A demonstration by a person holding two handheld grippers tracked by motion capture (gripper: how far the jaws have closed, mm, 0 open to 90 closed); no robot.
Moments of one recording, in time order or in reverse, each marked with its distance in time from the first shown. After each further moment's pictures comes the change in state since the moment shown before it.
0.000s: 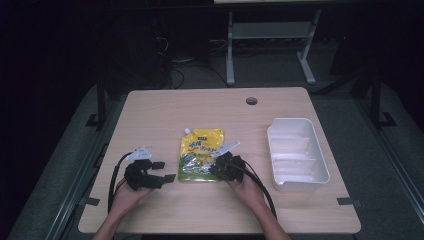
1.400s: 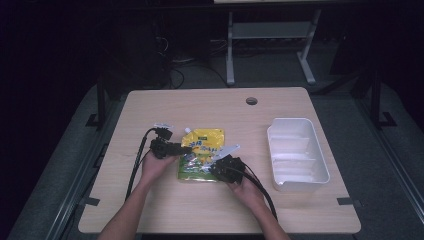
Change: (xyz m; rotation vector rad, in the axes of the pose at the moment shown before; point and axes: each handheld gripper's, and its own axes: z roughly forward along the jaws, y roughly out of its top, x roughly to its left) left arm 0.052 0.051 0.083 0.079 -0.021 -0.213; right arm 0.005 -0.005 0.001 -0.028 -0.039 -0.037
